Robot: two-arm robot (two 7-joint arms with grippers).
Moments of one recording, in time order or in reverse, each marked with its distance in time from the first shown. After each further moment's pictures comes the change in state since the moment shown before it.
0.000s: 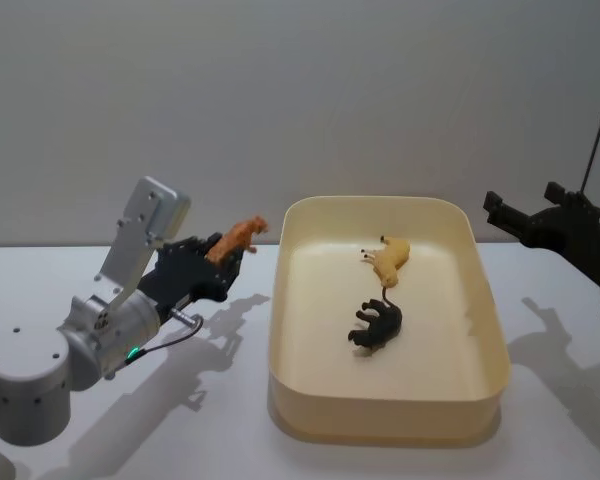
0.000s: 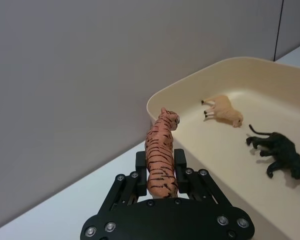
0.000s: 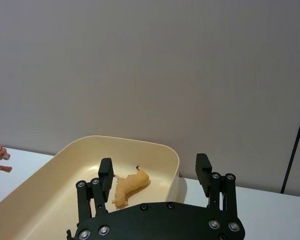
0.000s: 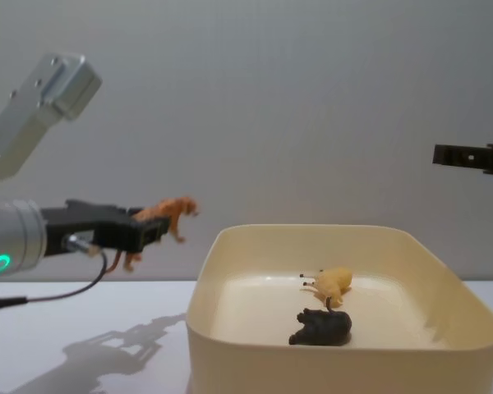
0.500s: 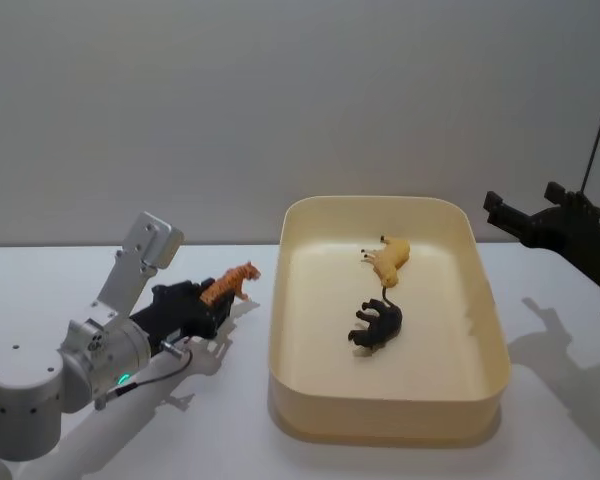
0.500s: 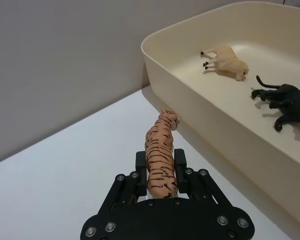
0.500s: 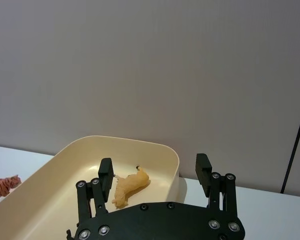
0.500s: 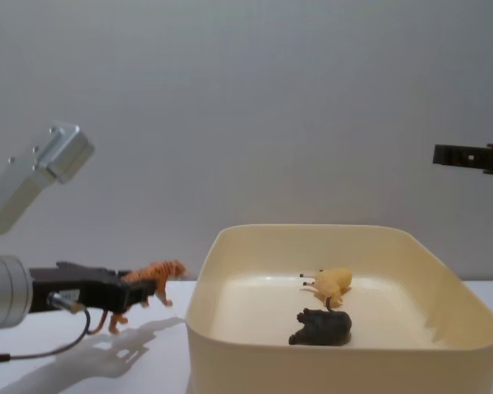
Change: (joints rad) left arm -0.023 -0.007 0.004 0.142 -0.022 0.036 -0.082; right arm 0.000 0.000 0.000 0.000 0.000 0.000 0.000
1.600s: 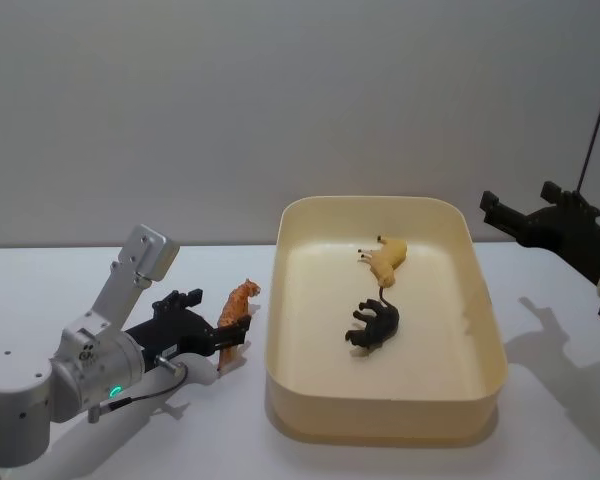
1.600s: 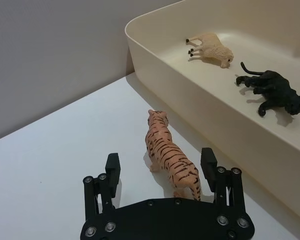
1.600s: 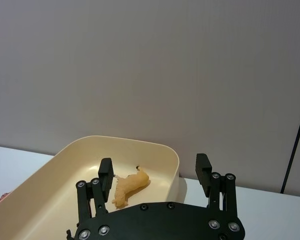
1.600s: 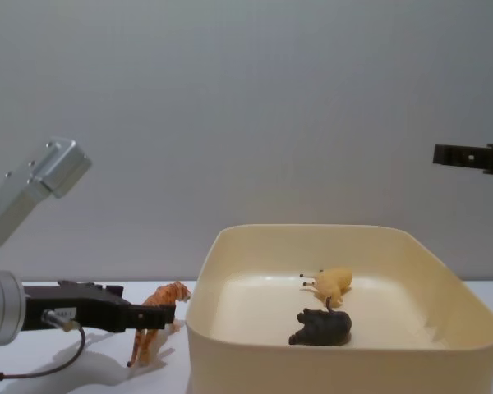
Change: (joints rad) left arm 0.001 0.008 -0.004 0.024 -0.016 0.022 -0.082; right arm 0.000 0.000 0.000 0.000 0.000 0.000 0.000
